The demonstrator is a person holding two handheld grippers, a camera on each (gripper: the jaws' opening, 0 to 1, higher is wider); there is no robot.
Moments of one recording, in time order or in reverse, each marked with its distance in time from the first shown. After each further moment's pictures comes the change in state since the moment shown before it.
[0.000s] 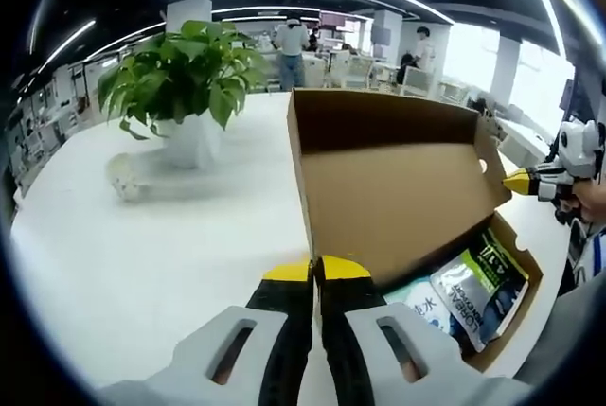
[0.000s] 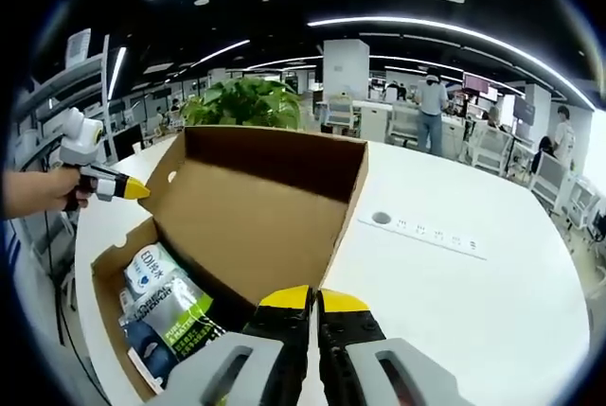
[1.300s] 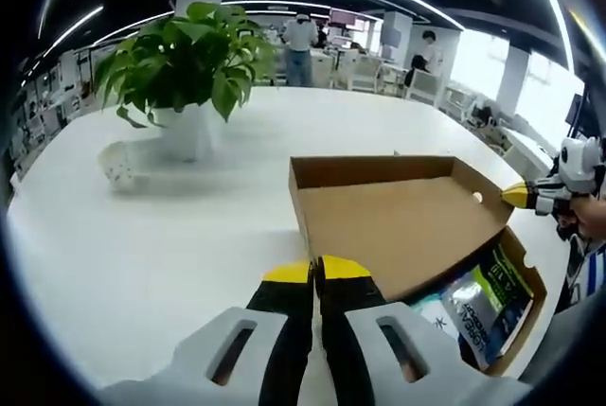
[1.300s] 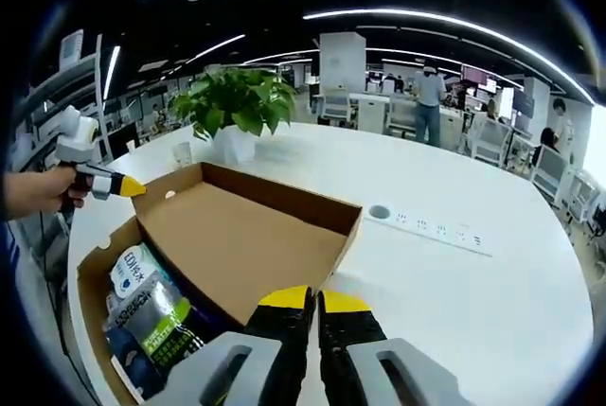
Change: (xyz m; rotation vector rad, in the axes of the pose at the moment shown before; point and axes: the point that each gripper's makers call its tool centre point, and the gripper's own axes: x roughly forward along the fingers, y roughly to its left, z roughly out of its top) left arm 0.024 0.007 0.001 -0.059 0.015 0.008; right arm 0.027 -0.012 -0.006 0.020 0.033 -0.006
